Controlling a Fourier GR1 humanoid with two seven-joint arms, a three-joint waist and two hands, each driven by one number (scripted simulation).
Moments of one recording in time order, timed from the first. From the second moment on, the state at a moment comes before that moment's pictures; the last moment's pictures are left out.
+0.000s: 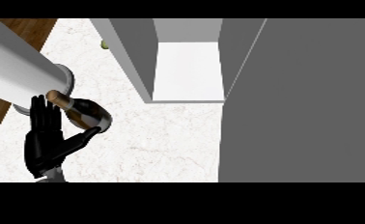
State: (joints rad) left arm 0.01 0.04 0.27 -1.36 0.29 0.14 -0.33; right arm -0.07 -0.15 -0.01 -2.42 -0.24 0.13 0.59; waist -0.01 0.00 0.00
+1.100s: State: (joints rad) left arm -0.14 0.07 0.31 -0.99 0.31 0.06 -0.52; right arm -0.13 -0.15 -0.02 -2.42 -0.25 0.12 0.64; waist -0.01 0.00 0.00
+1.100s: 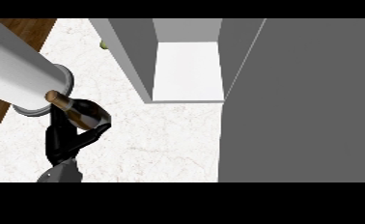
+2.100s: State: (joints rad) left arm -0.26 0.12 0.31 -0.74 0.32 -0.10 -0.68; right arm -0.13 -0.14 -0.01 -2.42 -0.25 0.12 0.65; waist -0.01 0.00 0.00
